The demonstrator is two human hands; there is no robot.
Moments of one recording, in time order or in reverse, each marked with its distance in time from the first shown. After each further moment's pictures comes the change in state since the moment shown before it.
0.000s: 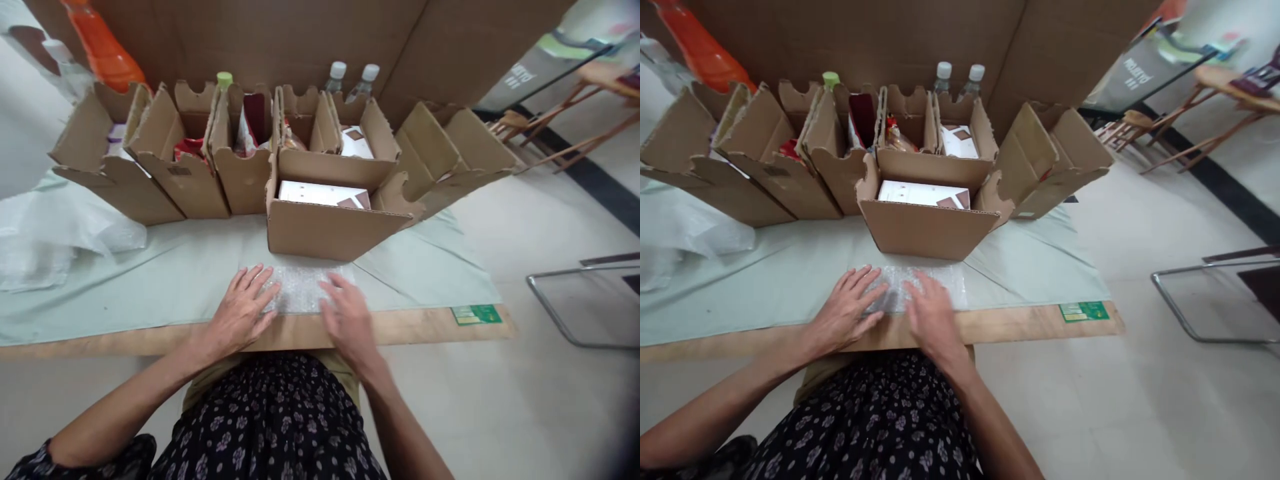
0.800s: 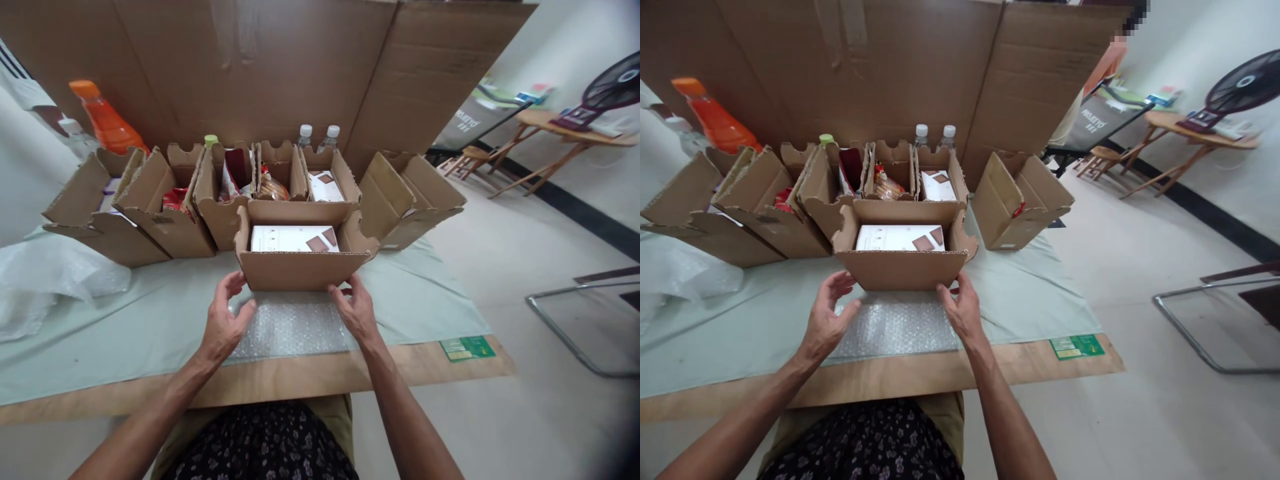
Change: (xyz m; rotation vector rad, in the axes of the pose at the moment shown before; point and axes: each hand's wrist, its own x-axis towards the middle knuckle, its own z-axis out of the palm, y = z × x) left_hand 0.062 0.004 0.020 -0.661 0.539 -0.464; right_hand 0.081 0.078 -0.020 0.398 0.143 0.365
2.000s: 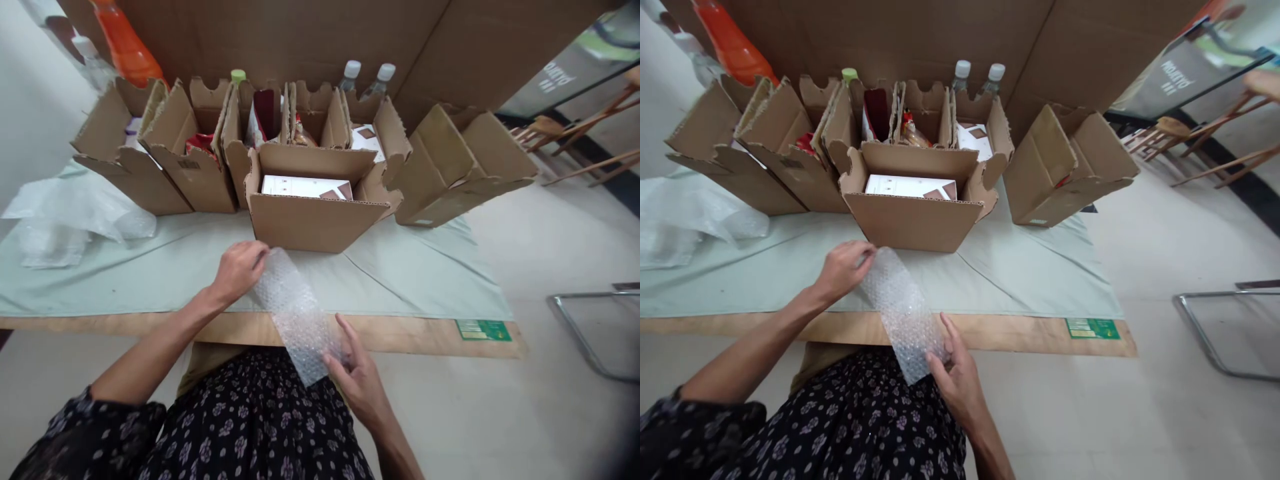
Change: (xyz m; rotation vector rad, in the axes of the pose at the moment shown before) left_hand 0.021 -0.007 -0.034 0.653 -0.214 0.435; right_hand -0.181 -0.005 -0.007 0.214 -0.388 0.209
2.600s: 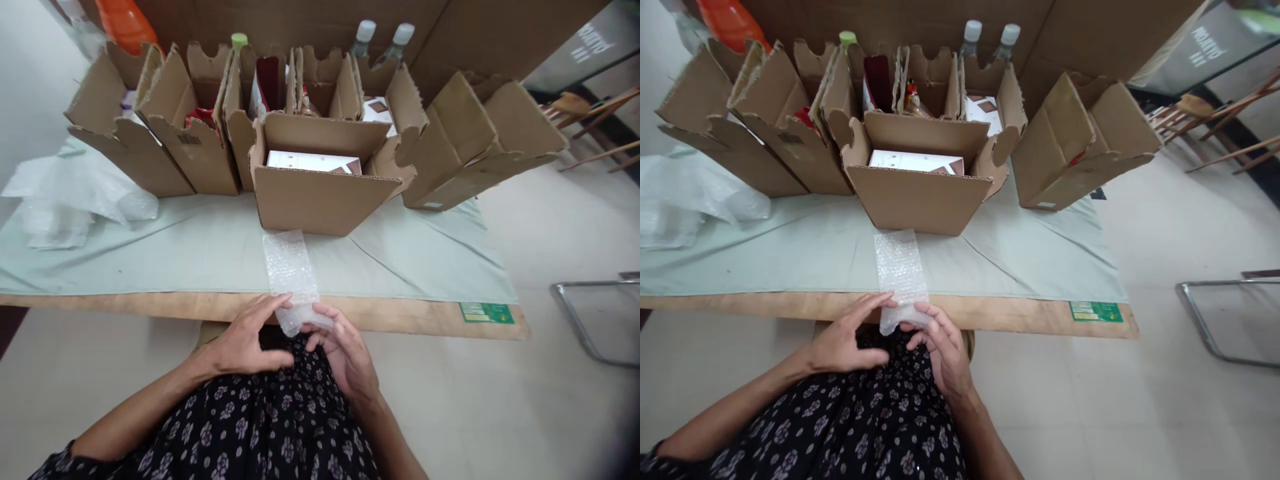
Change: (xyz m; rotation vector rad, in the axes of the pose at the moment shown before) left_hand -0.112 0.074 -0.030 -0.681 -0.365 -0.189; right_hand 0.005 -0.030 0.032 0.668 -0.123 0.110
